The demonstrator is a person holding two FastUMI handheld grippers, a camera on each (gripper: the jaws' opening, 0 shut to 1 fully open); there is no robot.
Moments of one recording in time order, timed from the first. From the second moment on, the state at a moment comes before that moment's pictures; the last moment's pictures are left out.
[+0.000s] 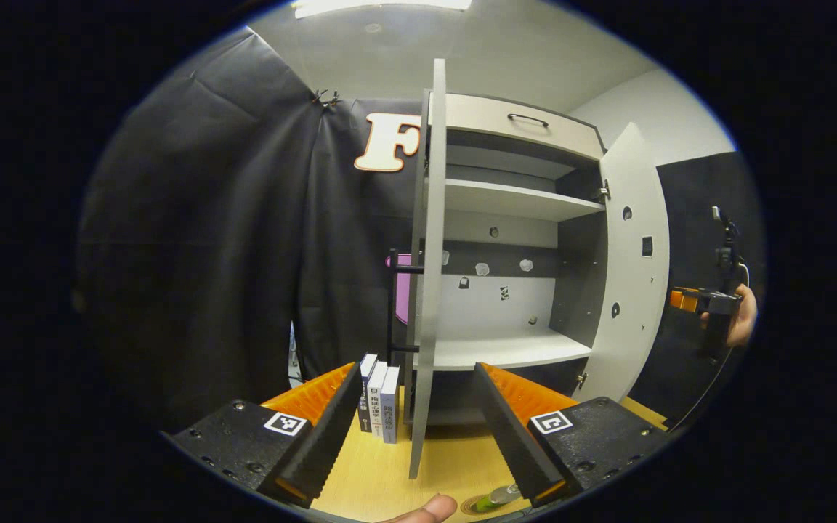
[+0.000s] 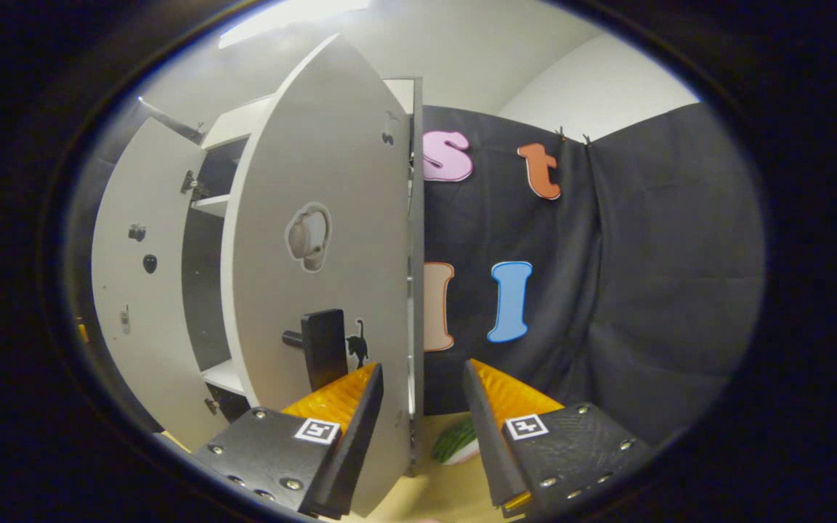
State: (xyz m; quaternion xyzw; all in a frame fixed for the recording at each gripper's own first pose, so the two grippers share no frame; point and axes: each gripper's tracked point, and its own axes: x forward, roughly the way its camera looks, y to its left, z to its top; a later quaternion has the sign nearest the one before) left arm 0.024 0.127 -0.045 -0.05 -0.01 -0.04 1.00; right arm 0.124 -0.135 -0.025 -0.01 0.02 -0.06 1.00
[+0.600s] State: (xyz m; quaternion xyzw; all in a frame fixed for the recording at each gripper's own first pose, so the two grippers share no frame) left arm 0.012 0.172 -0.047 -0.05 -0.01 0.00 1.00; right arm 0.140 -0.095 -0.025 0.01 0.01 -0.05 1.00
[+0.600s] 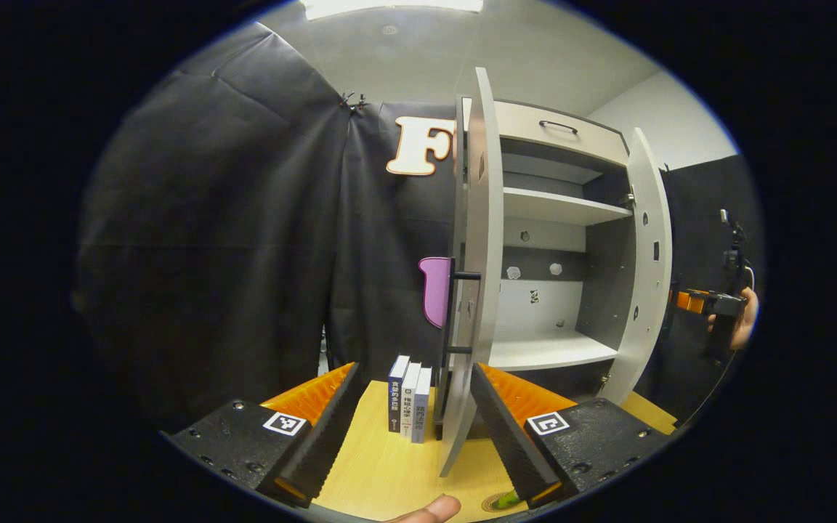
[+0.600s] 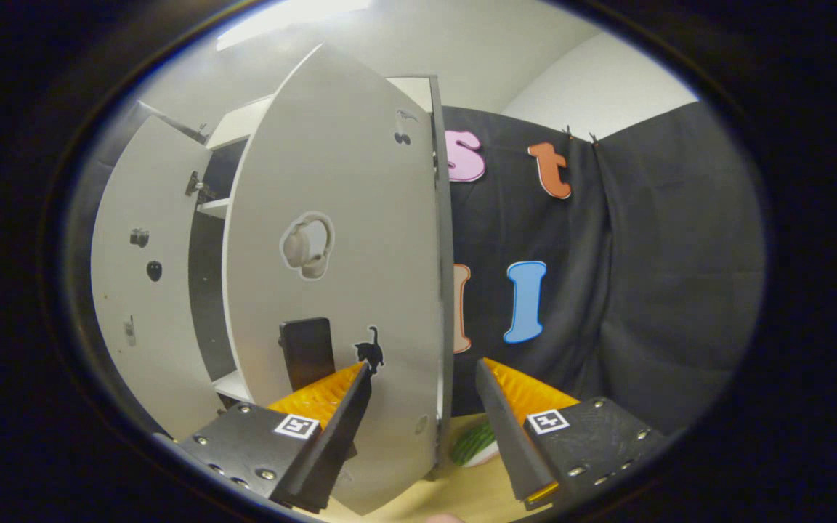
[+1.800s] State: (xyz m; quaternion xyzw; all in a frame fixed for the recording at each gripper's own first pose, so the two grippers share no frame) left arm 0.129 0.212 -0.018 0.01 -0.03 -0.02 1.00; right arm 0.022 -0.068 0.005 0.02 -0.02 -0.05 1.00
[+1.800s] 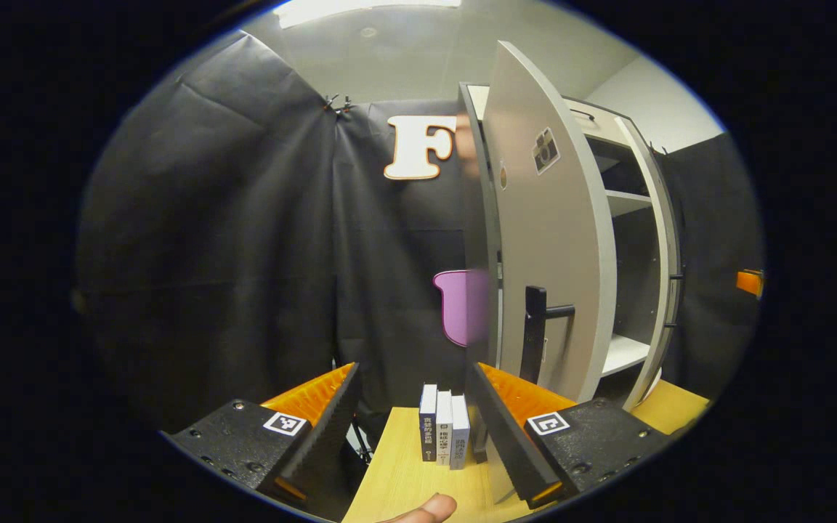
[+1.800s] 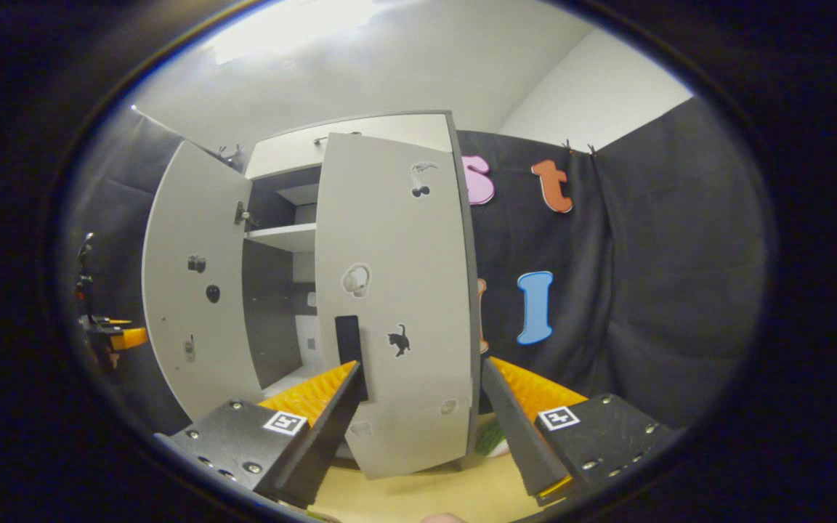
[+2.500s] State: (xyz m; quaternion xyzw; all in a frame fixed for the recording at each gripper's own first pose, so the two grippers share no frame) left arm 0.127 0.109 -0.013 0.01 0.00 -0.06 1.00; right arm -0.053 -0.124 0.012 0.02 -0.04 -0.04 1.00
